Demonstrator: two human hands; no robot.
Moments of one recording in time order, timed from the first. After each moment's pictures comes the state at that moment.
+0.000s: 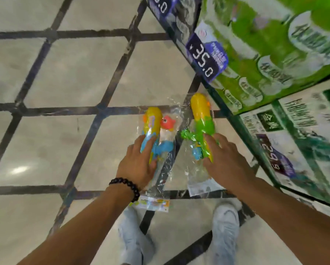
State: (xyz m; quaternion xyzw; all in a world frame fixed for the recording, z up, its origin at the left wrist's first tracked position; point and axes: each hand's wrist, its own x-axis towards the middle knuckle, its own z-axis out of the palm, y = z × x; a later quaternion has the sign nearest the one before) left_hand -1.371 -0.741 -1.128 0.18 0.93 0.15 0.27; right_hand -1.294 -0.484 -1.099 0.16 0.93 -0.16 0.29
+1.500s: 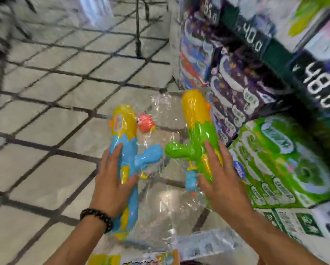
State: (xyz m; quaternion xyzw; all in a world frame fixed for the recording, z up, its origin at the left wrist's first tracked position) left_hand -1.506 -0.923 -0.741 -0.04 0.92 0.39 0.03; right_hand -1.469 -0.627 -0.741 0.03 0.97 -0.24 0.01
